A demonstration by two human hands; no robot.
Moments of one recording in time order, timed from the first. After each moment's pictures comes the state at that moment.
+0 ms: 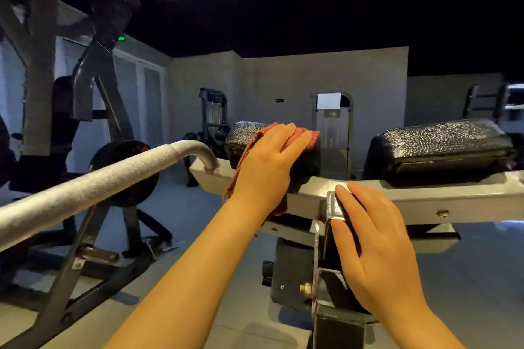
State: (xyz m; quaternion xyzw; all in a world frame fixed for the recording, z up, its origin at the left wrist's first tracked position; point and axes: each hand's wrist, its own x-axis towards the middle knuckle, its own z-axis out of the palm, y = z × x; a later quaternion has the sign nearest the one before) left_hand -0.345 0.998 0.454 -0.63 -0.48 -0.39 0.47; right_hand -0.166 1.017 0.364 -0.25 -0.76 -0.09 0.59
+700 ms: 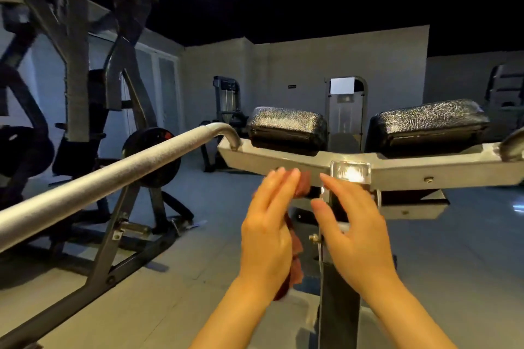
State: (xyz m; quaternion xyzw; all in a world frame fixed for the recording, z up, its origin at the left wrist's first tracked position) left_hand -0.294 0.881 0.347 -0.59 -0.49 -0.60 0.22; right_hand -0.168 0.935 0.363 -0.18 -0.76 0.10 0.62
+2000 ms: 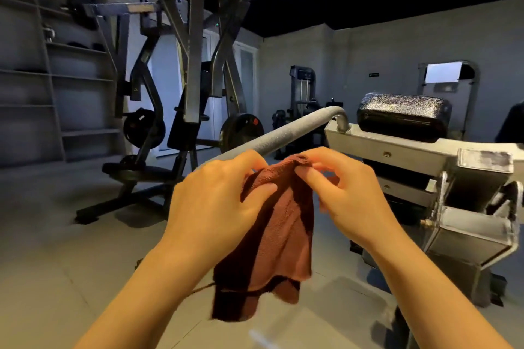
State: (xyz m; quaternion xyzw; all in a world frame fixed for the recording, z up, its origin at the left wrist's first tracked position) left_hand -0.357 0.627 0.411 -0.46 -0.76 -0.35 0.30; right_hand -0.268 0.794 0.405 0.03 -0.83 0.29 0.47
